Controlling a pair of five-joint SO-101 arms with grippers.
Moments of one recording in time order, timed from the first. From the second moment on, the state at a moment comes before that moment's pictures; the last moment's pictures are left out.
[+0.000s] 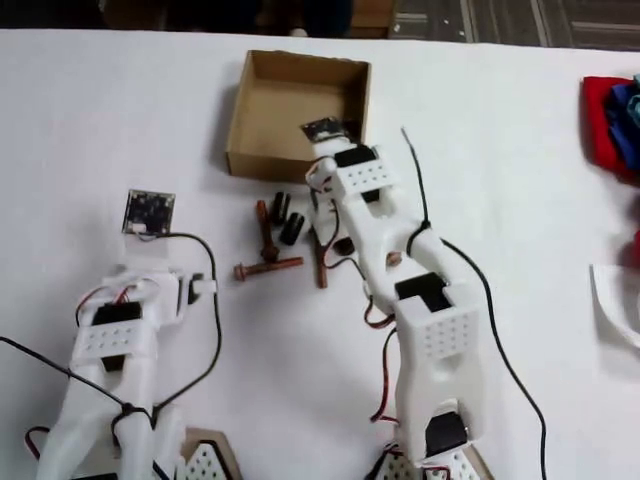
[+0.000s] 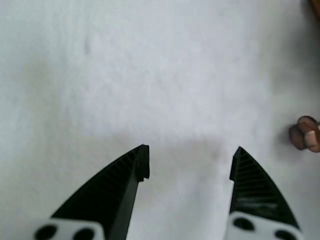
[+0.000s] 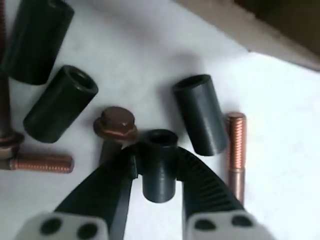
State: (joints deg) left arm -17.1 -38.3 75.9 27.4 -11.8; right arm -22.6 33.5 -11.3 73.8 5.7
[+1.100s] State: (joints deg) left arm -45.4 -38.3 63.0 45.5 -11.8; right arm -45.5 37.0 -17.5 59.7 5.7
